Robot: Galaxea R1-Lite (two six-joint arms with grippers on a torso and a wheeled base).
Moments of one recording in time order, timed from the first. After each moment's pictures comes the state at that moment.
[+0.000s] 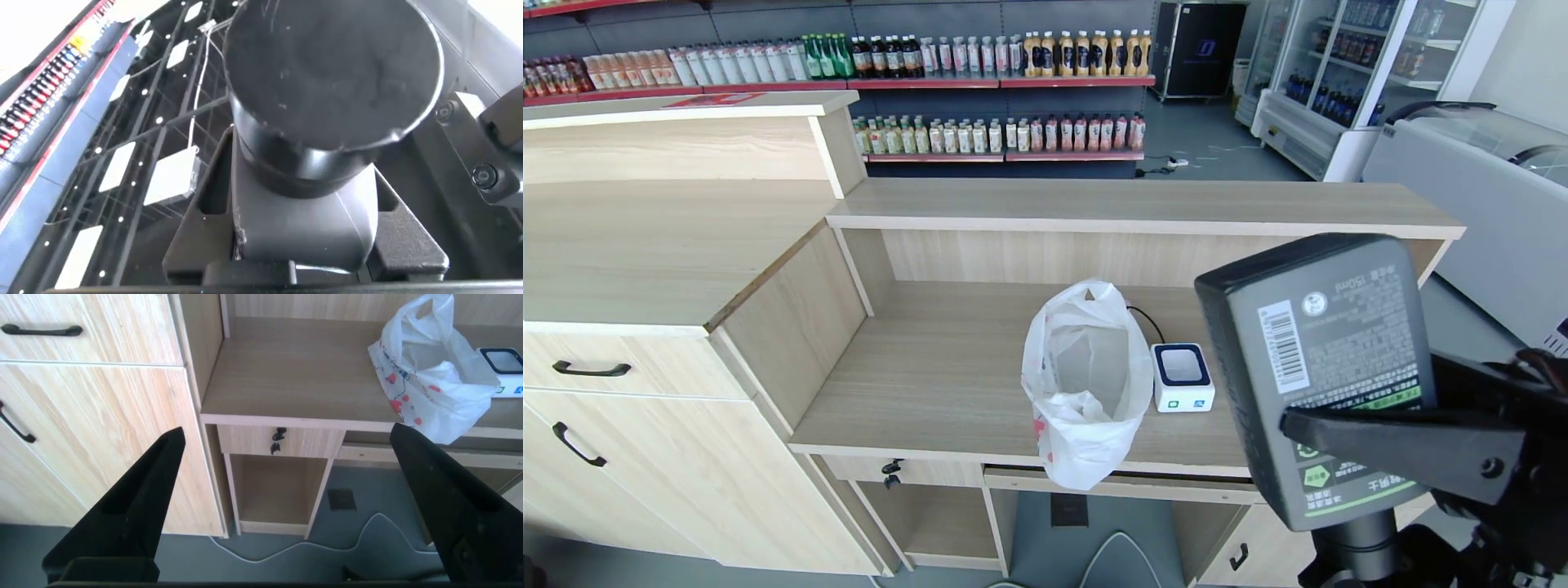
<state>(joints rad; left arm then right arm) 0.00 0.00 0.00 0.00 -0.02 0.00 0.61 1.33 -0.50 -1.08 0.88 -2.68</state>
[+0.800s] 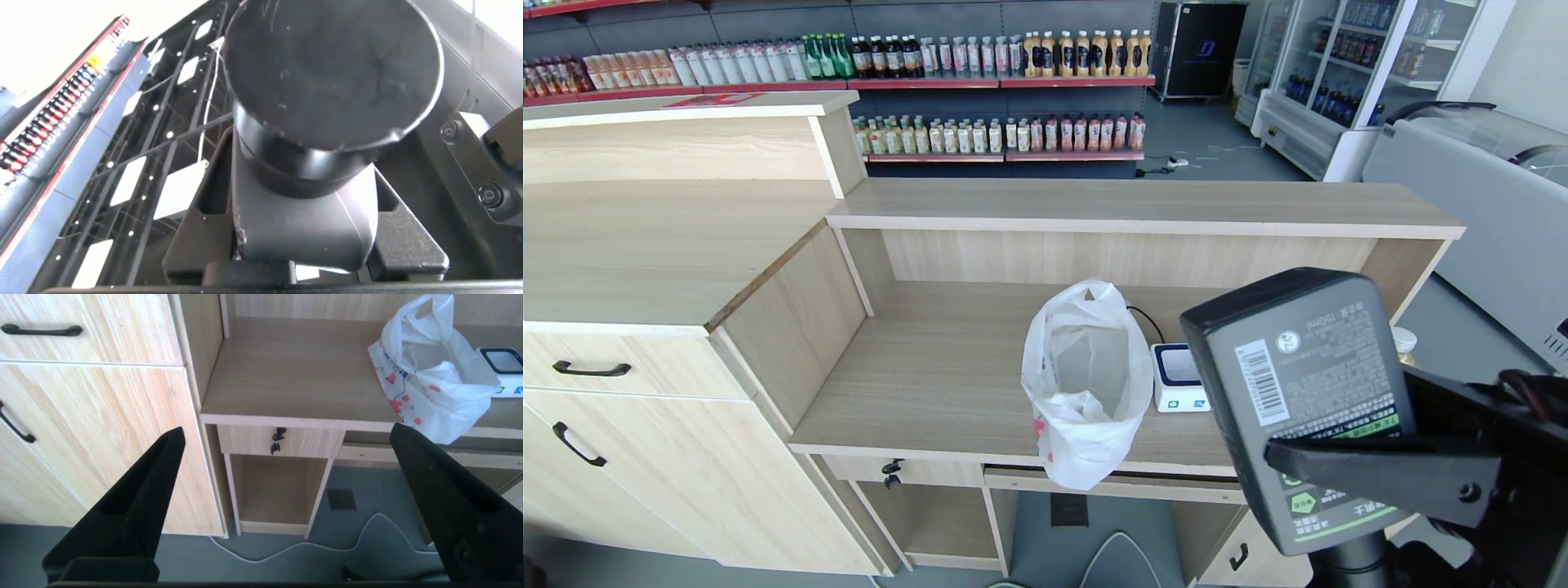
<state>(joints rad) 0.00 0.00 0.00 0.00 -0.02 0.00 0.62 1.32 -0.50 -1.00 0.88 -2.72</state>
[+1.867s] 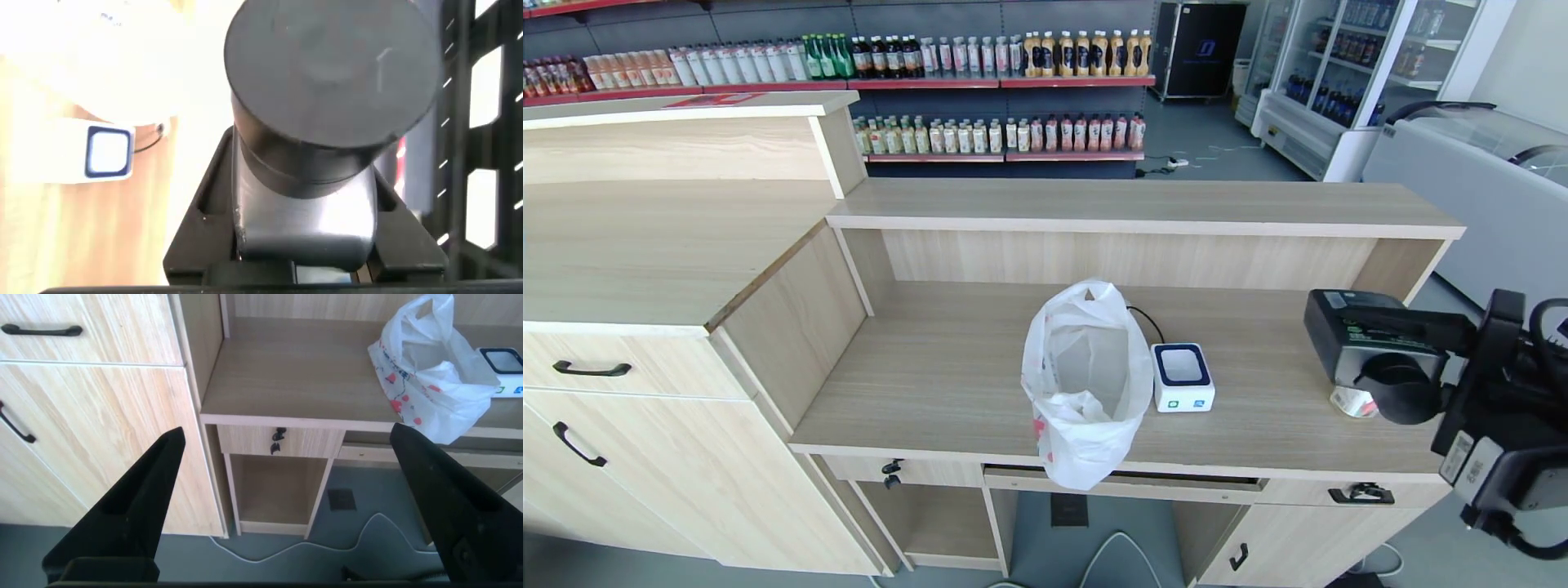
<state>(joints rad) 0.00 0.00 0.00 0.00 -0.02 0.00 0.12 1.25 -0.50 -0.63 0.55 -1.62</state>
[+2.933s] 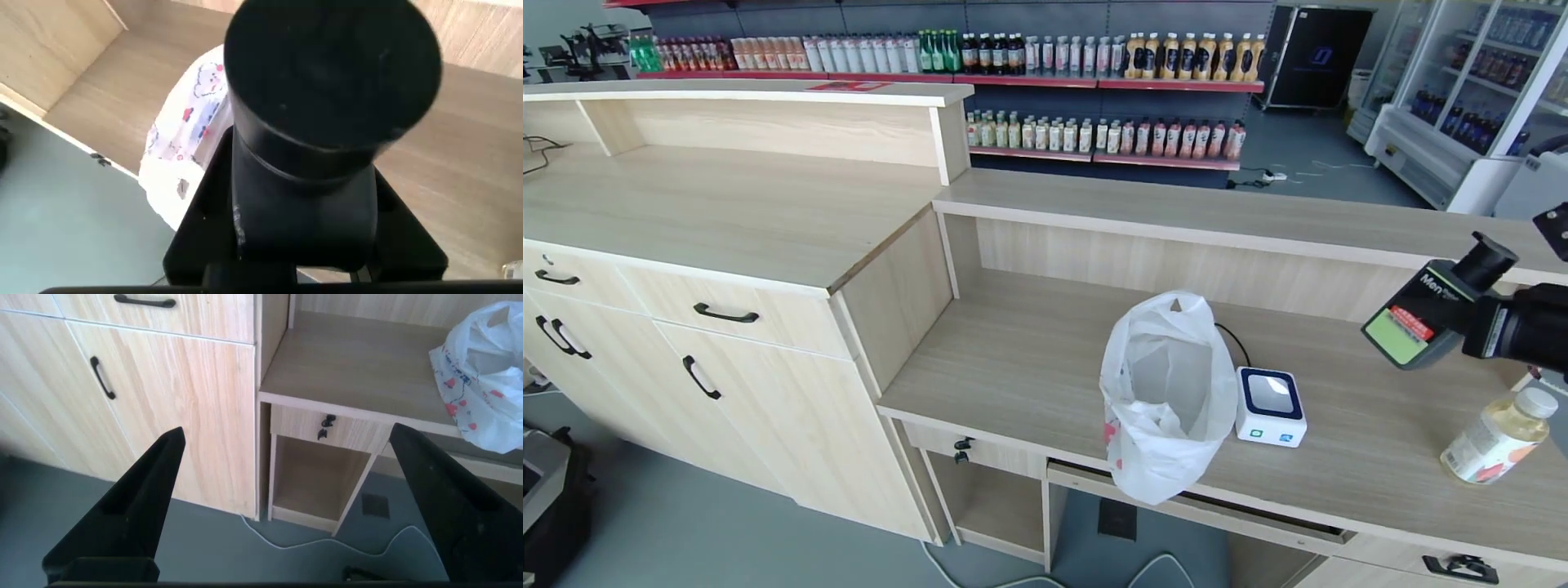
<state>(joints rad) 0.00 0.00 0.00 0.00 -0.02 0.00 -0.25 1.51 -0.73 -0.53 0.53 -0.03</state>
